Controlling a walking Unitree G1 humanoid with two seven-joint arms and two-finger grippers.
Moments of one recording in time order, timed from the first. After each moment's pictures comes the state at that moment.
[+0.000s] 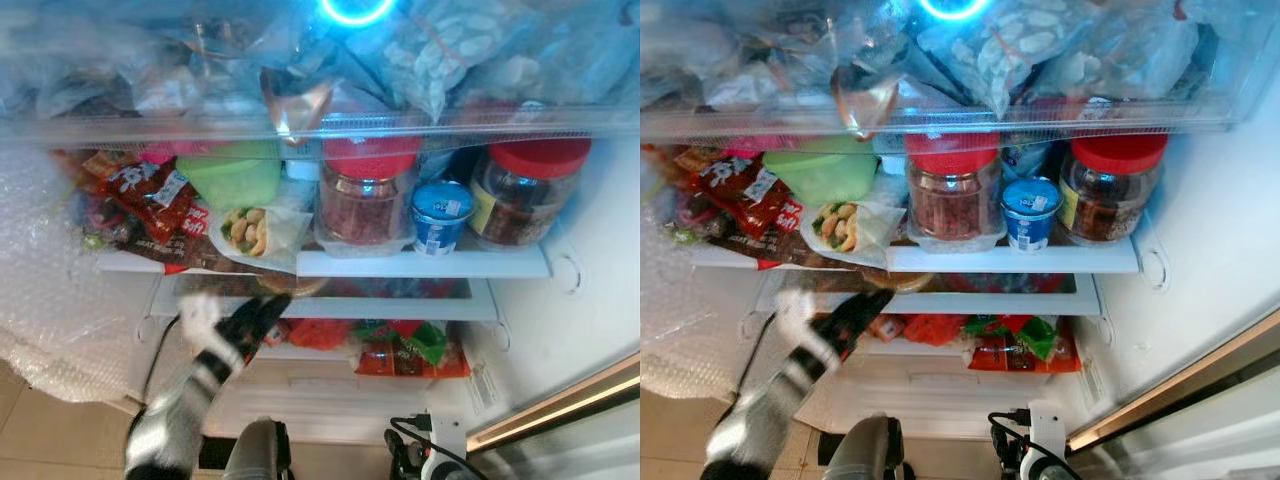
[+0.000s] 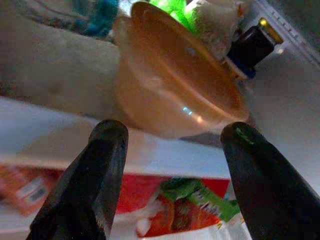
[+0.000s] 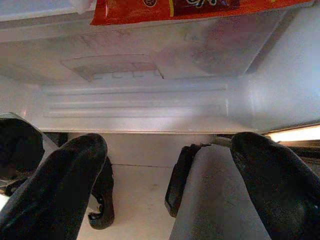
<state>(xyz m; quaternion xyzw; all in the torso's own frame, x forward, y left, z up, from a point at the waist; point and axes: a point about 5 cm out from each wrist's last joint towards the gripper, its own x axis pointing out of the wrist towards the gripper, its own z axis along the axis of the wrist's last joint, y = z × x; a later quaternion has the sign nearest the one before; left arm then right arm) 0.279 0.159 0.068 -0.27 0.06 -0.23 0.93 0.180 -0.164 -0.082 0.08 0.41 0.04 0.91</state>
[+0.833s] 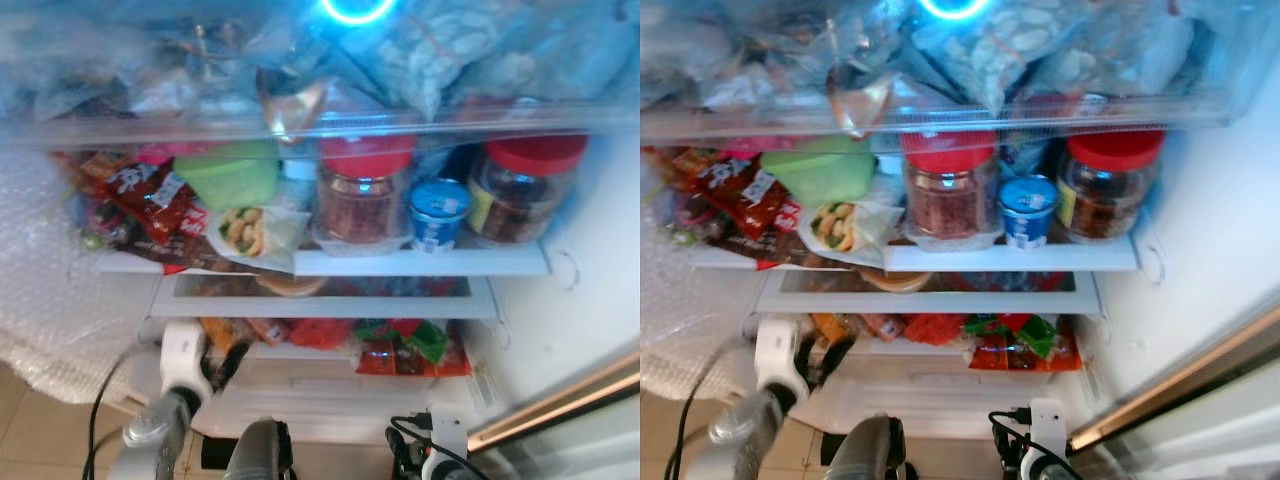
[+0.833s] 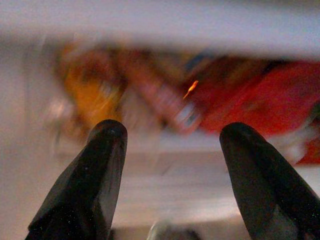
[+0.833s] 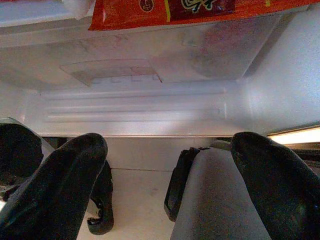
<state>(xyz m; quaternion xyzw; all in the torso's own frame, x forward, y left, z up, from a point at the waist) 0.253 0.196 0.015 -0.05 0.19 -0.07 0.98 0.181 -0.162 -0.082 0.08 0.40 0.04 0.91</state>
